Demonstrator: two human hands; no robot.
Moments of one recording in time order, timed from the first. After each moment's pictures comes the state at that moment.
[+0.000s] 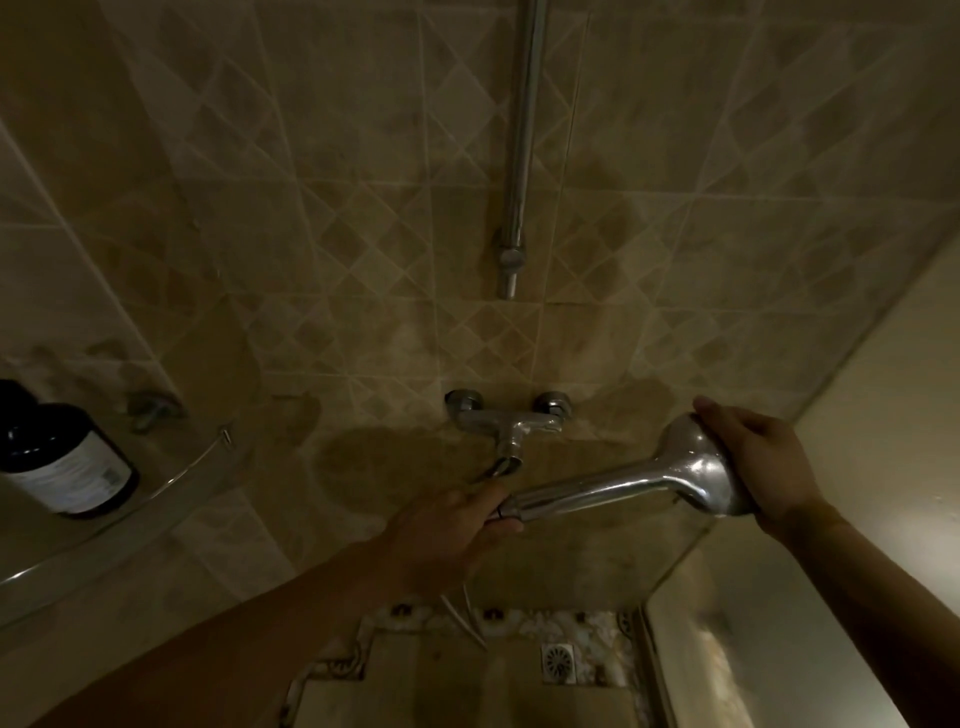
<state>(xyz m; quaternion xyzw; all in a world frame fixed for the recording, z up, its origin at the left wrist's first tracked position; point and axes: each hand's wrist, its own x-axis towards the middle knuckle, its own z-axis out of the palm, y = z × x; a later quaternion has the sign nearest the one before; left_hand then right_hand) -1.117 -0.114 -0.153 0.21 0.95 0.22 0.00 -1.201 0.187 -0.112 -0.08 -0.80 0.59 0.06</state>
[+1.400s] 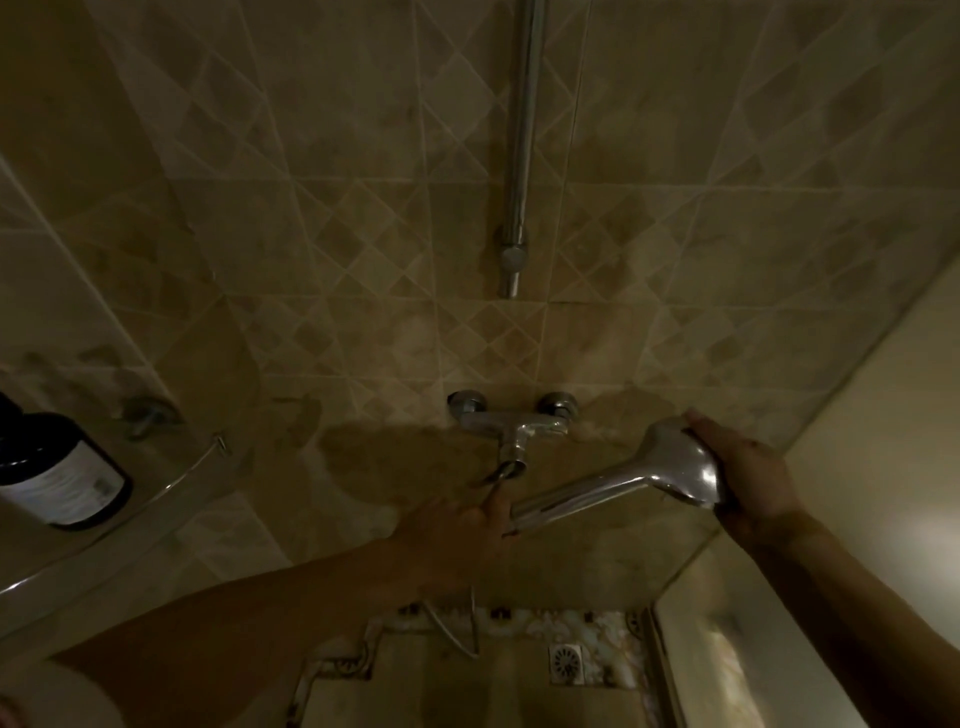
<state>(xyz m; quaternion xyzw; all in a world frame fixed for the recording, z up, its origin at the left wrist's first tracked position) -1.140 -0.100 -0.179 0.20 0.98 -0.04 0.07 -1.220 0.178 -0.146 -0.16 -0.61 0.77 -0.03</state>
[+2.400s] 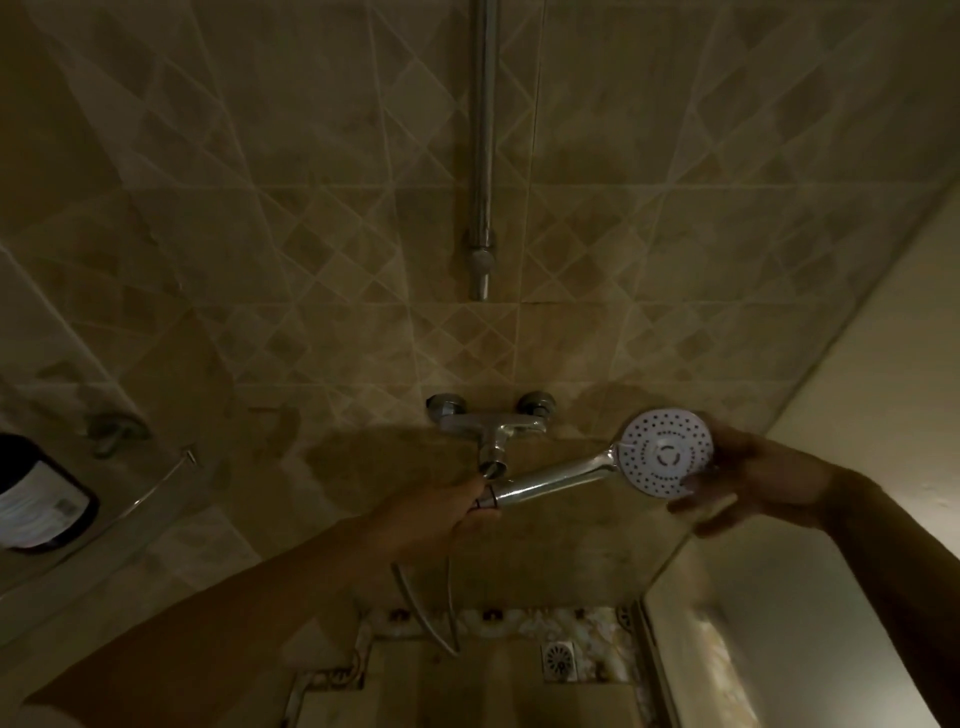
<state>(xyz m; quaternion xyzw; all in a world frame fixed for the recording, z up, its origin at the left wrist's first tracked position) -1.167 -0.109 -0.171 0.15 0.97 0.14 0.15 -1.226 0.243 -0.127 0.04 -0.75 0.58 -0.31</state>
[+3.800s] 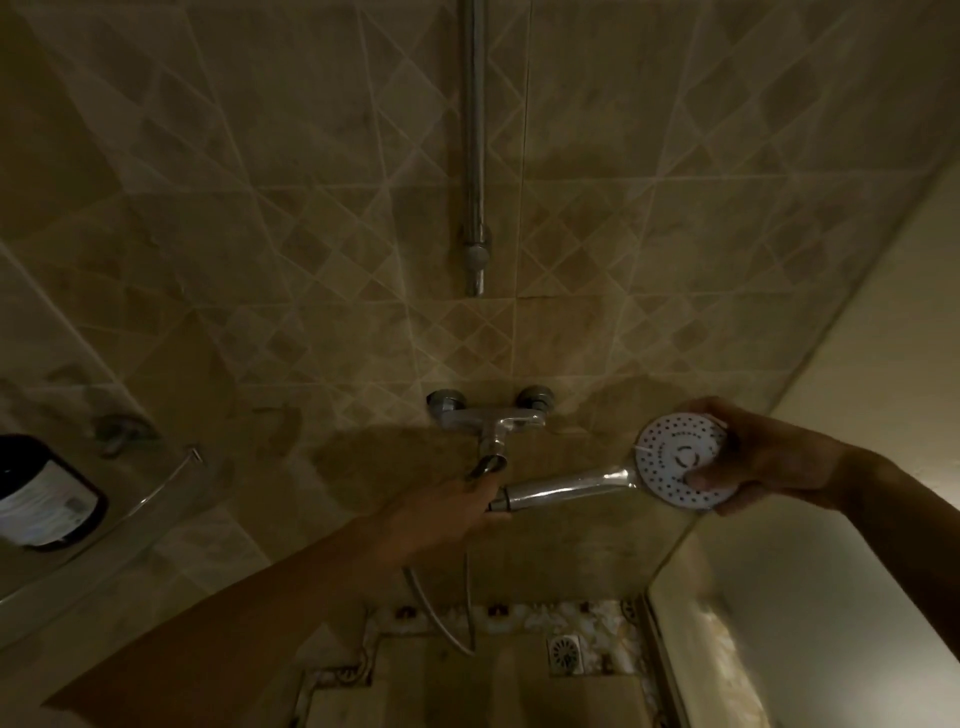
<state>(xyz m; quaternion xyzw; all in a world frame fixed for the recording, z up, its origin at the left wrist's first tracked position) -1.153 -0.091 -0.148 0.19 0.97 0.02 0.17 -1.214 0.242 -0.103 0.02 -0.80 0.53 -0.29</state>
